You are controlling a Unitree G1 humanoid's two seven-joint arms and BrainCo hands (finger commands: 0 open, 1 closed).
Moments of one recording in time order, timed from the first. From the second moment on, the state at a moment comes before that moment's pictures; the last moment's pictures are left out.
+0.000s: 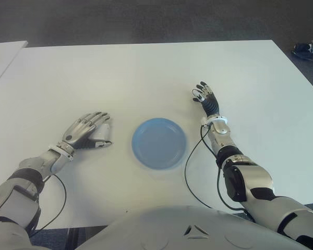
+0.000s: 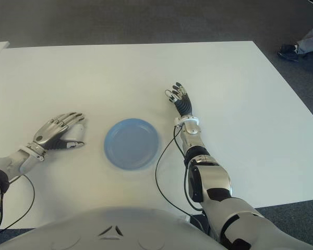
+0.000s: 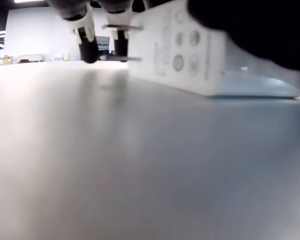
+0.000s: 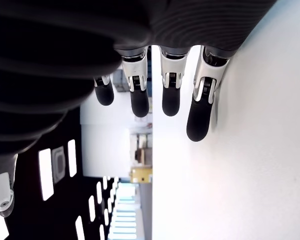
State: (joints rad) left arm -0.27 0.80 -0.56 1.01 0.93 -0.68 0.77; right arm -0.56 -0.08 -0.13 1.17 0.01 -0.50 0.05
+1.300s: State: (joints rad) left arm -0.34 0.81 -0.64 1.06 0.93 -0.67 0.74; right arm -0.56 -0.08 -0.12 1.17 0.00 -0.51 0.06
